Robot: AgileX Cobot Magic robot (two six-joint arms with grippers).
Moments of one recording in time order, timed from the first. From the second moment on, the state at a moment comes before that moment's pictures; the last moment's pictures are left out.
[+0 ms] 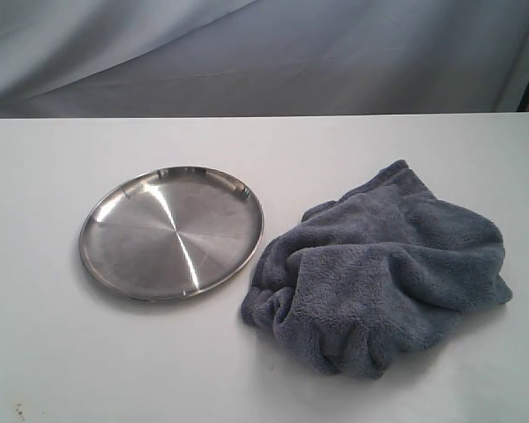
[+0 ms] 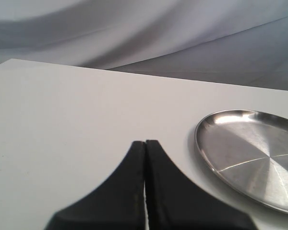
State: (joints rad) left arm 0.06 0.00 0.00 0.12 0.30 -0.20; right arm 0.11 0.01 0.00 0.00 0.34 0.08
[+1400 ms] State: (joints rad) left arm 0.06 0.00 0.00 -0.28 -0.19 -0.25; right arm 0.11 0.01 0.00 0.00 0.34 0.08
